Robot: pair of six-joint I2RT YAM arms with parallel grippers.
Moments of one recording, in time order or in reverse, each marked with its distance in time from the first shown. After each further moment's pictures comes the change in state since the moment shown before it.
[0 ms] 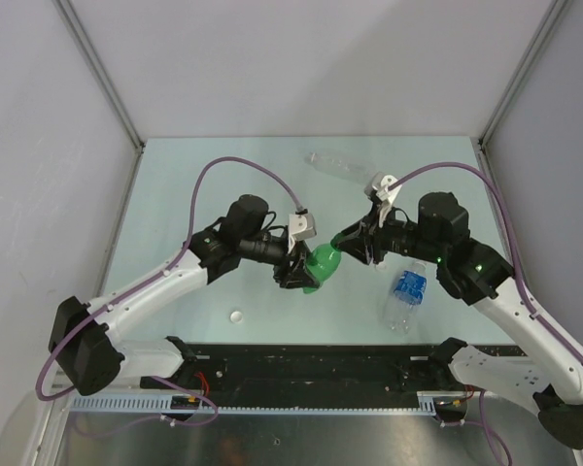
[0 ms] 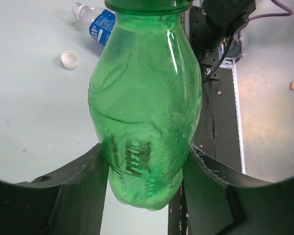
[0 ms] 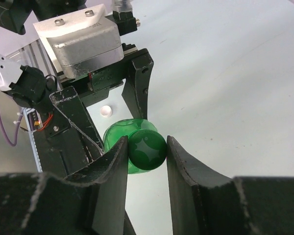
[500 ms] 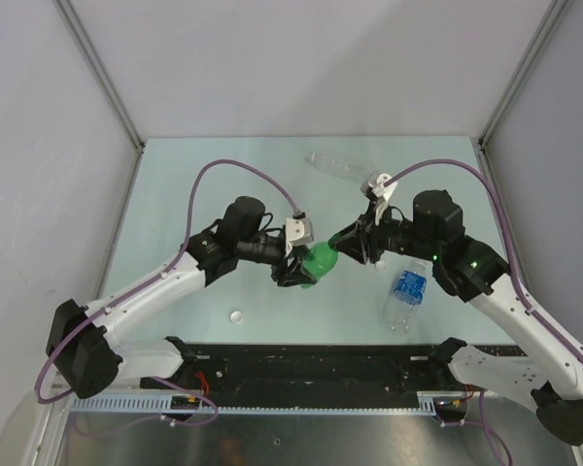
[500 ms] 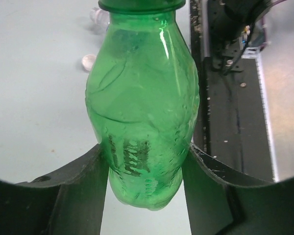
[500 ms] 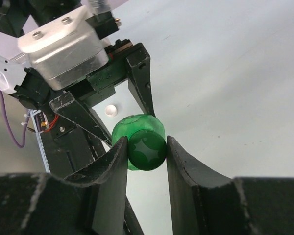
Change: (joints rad) left arm 0.005 -0.013 -0.020 0.029 -0.002 0.092; right arm 0.001 0.019 0.008 0.006 -0.002 0.032
